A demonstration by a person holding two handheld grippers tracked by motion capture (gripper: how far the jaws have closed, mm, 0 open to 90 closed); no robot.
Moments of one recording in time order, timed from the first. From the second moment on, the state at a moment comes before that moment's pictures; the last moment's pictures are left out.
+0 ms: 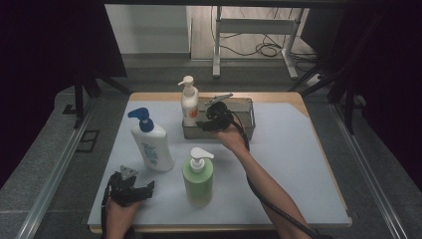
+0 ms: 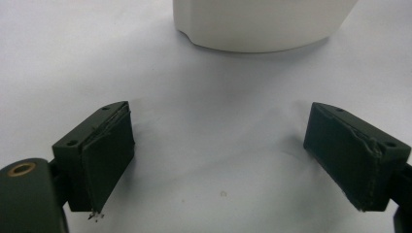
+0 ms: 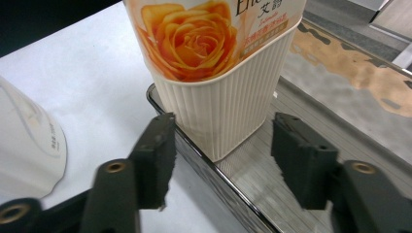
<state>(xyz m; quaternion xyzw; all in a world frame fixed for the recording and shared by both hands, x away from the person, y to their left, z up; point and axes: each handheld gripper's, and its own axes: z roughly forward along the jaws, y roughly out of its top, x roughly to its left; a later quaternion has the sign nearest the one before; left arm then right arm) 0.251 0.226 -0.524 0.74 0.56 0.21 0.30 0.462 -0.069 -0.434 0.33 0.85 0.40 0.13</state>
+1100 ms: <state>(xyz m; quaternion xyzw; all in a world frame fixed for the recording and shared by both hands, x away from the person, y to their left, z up) 0.251 0.226 -0.524 0.74 0.56 0.21 0.30 0.421 -0.101 -0.426 0.27 0.87 0.40 0.13</state>
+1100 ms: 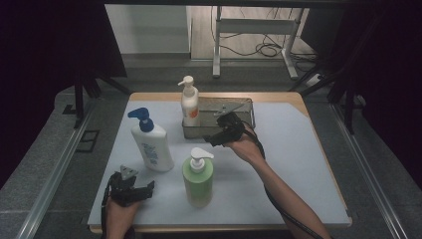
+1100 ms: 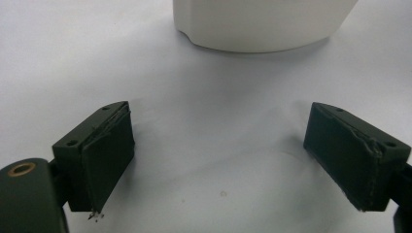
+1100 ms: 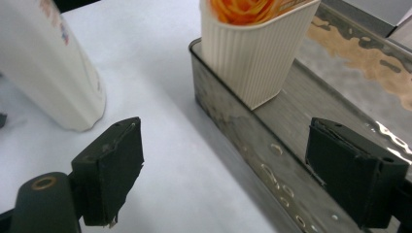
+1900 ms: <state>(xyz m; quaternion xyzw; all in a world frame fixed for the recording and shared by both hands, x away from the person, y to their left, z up) 0.251 0.226 -0.524 0.74 0.56 0.21 0.30 0.382 -0.131 -0.429 0.24 0.87 0.41 0.12</state>
